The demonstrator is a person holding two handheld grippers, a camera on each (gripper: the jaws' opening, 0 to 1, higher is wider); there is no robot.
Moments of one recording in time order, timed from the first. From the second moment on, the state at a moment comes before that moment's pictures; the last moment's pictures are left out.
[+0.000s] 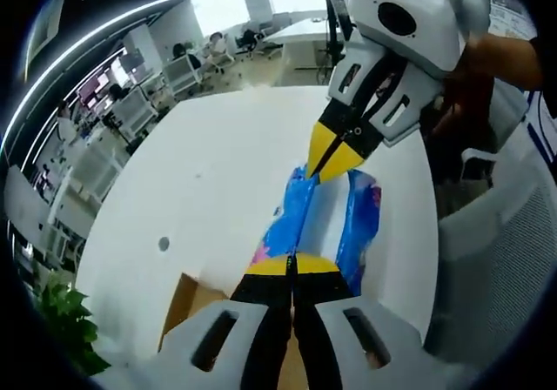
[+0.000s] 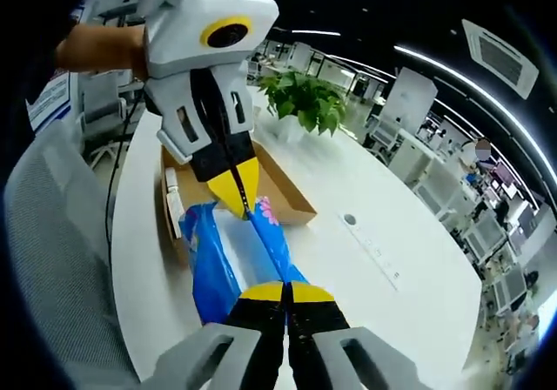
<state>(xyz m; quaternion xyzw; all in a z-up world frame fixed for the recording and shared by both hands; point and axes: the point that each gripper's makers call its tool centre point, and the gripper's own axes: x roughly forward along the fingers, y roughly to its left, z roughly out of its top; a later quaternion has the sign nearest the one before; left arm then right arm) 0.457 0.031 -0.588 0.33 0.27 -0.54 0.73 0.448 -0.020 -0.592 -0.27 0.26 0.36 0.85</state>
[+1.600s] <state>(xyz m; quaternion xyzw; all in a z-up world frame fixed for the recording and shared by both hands) 0.482 -0.118 -0.686 0.29 0.30 -0.57 0.70 0.483 -0.169 -0.689 -0.32 0.33 0.32 0.83</state>
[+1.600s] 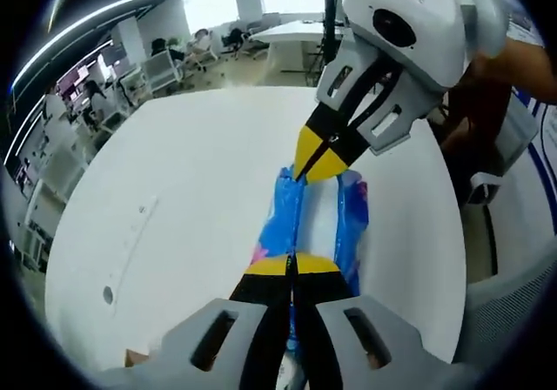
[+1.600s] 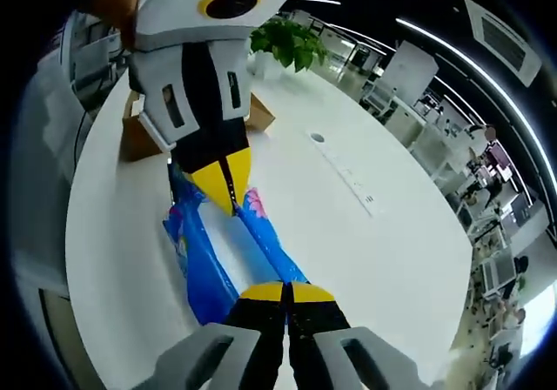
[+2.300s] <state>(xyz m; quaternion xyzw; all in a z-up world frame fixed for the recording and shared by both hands) 0.497 -0.124 -0.736 0.27 0.32 -0.57 0.71 0.491 -0.177 -0.739 -0.33 0.35 0.33 0.81</state>
